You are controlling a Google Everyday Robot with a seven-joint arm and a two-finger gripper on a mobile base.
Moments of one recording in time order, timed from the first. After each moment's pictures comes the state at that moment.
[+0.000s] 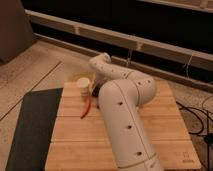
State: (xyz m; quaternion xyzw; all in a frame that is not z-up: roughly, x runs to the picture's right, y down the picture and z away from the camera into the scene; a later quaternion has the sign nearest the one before) arm -0.018 -0.012 1.029 -0.18 0.20 0.71 0.66
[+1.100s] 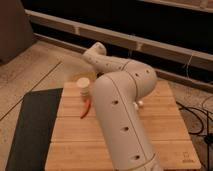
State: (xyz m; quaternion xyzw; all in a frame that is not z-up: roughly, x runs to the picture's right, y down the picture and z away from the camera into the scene) arm -0.026 -0.142 0.965 -0.03 0.11 0.68 0.72
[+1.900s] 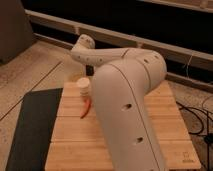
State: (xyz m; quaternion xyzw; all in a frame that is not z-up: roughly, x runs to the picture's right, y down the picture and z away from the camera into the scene) arm -0.109 -0.152 0.899 -0.03 0.01 0.63 0.77
